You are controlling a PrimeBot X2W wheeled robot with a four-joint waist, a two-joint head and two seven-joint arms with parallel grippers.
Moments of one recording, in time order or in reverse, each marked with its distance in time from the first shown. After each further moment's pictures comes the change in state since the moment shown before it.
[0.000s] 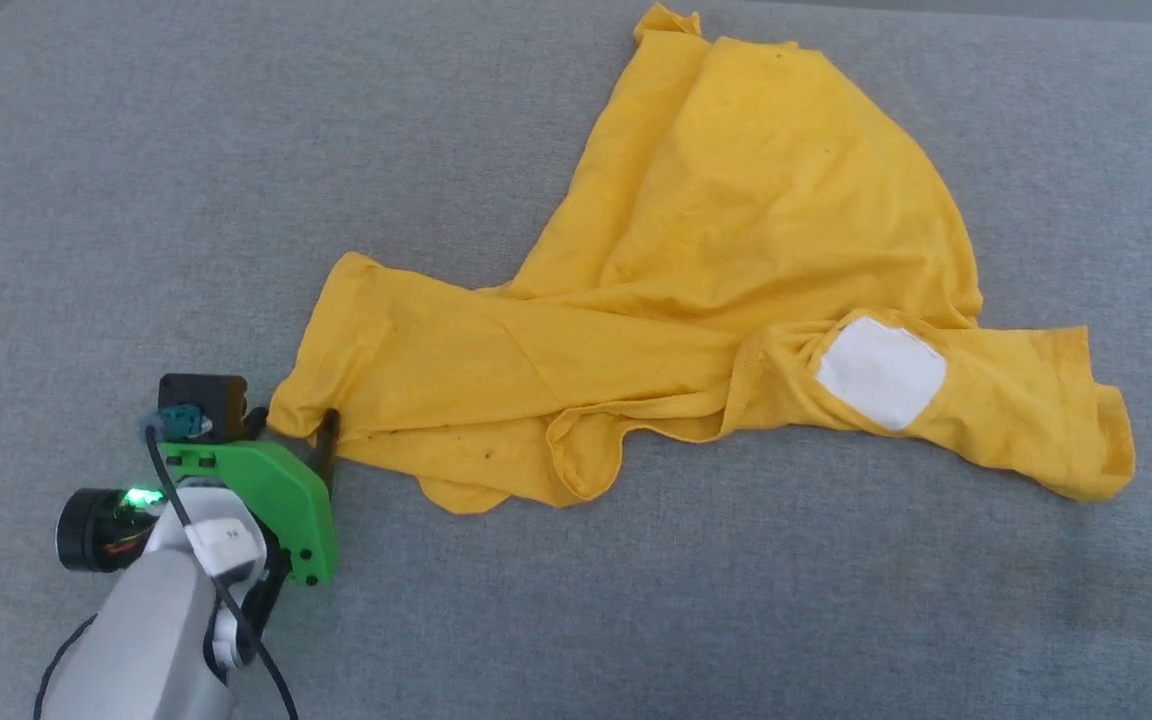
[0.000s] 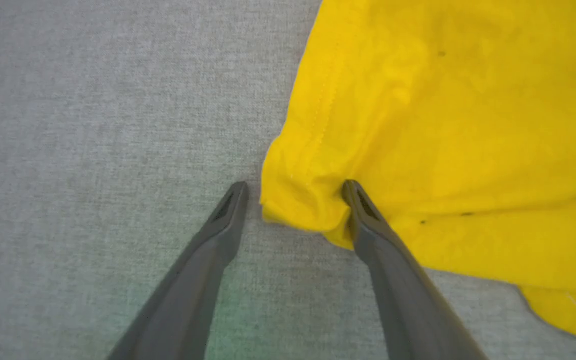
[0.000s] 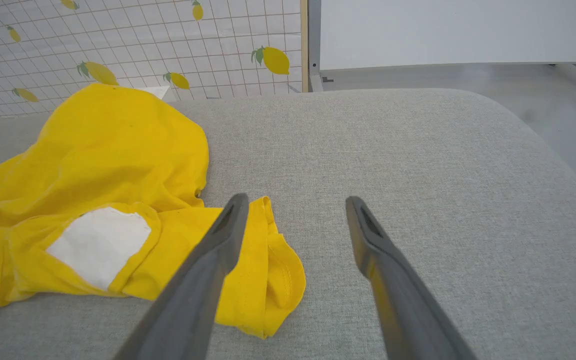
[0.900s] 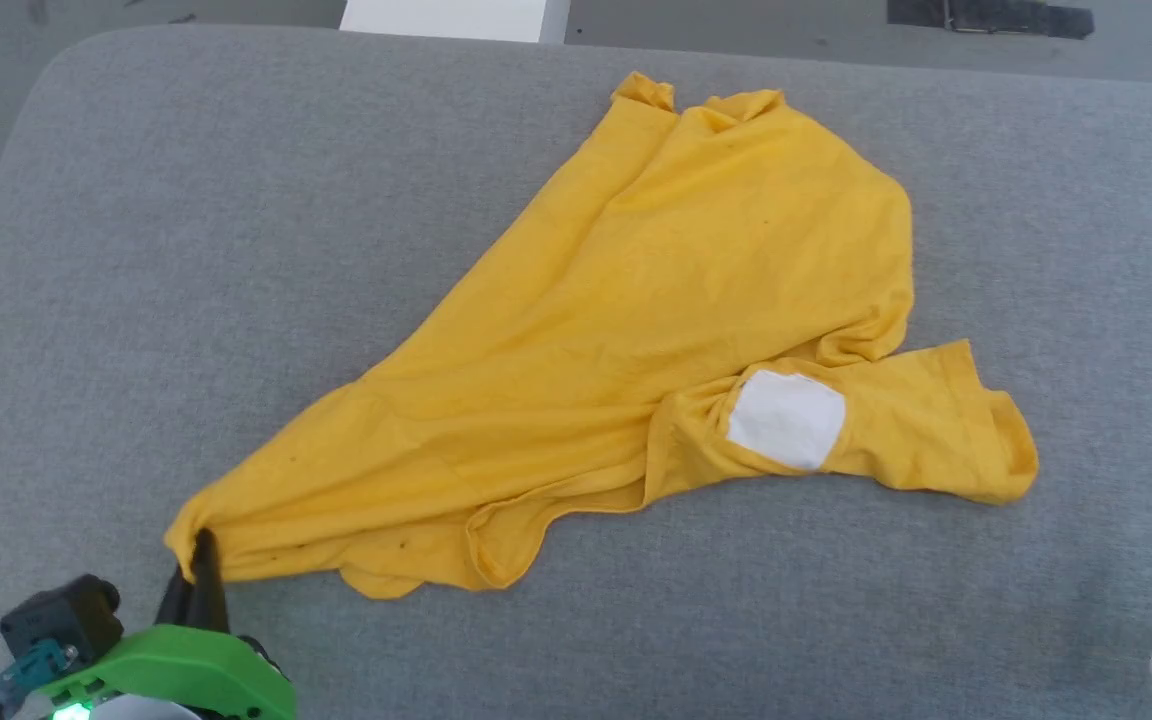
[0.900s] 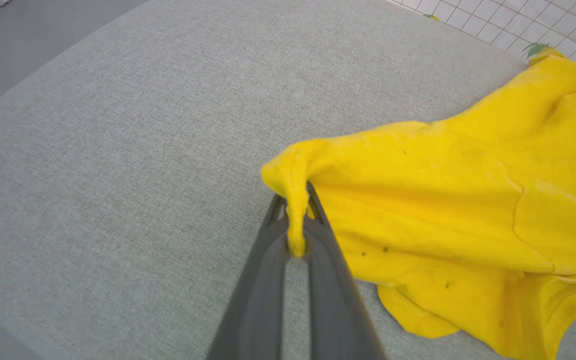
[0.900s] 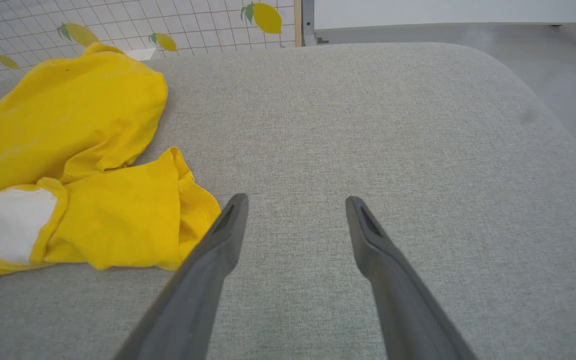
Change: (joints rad) left arm 0.448 -0.096 0.214 -0.433 -0.124 0.197 -0.220; right arm 0.061 0.000 -0.021 0.052 -0.003 0.000 0.082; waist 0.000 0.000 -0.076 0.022
